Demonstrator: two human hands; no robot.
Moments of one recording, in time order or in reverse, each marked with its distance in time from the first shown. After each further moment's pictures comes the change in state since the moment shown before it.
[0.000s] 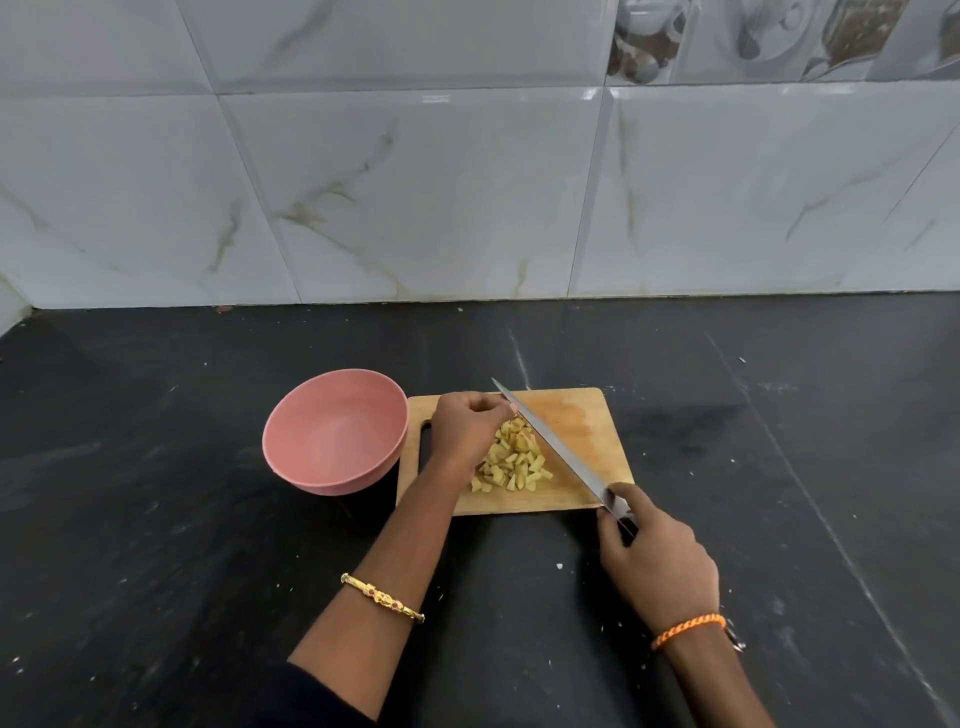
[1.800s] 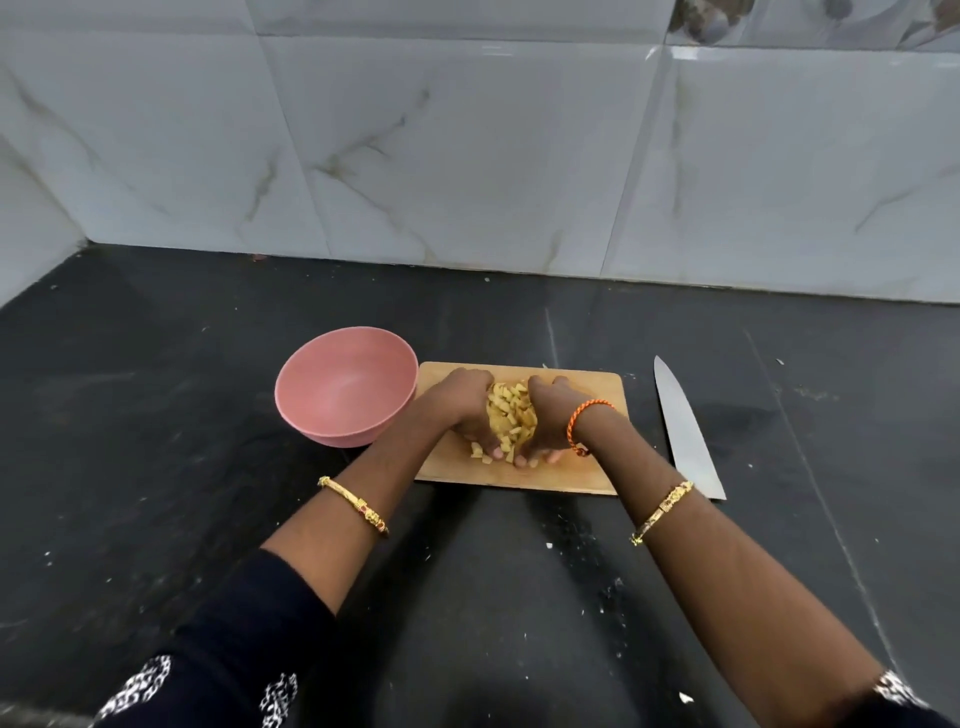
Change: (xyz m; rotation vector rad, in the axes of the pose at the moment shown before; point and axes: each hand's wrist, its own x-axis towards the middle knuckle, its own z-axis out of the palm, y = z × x) left_hand 0.006 0.025 -0.017 1.132 -0.386 -0.024; right_hand 0.114 -0.090 0.013 -0.376 -0.649 -0.407
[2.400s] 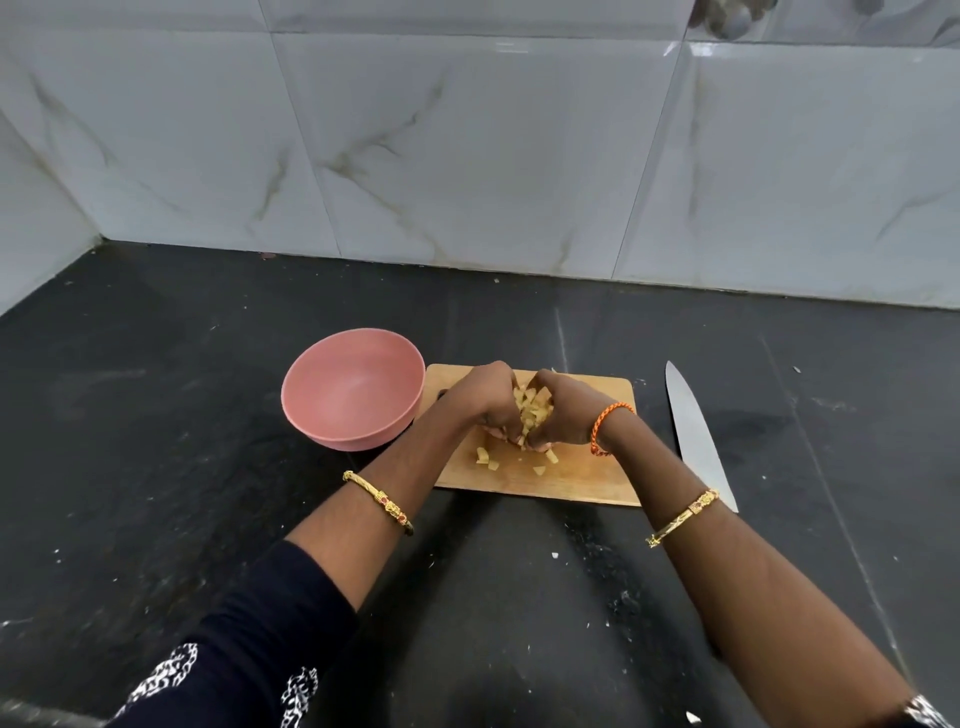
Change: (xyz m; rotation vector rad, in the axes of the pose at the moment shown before) left_hand 0.011 0.020 -0.002 -0.209 0.029 -0.031; right_hand 0.014 0.011 -0.004 0.249 0.060 -0.047
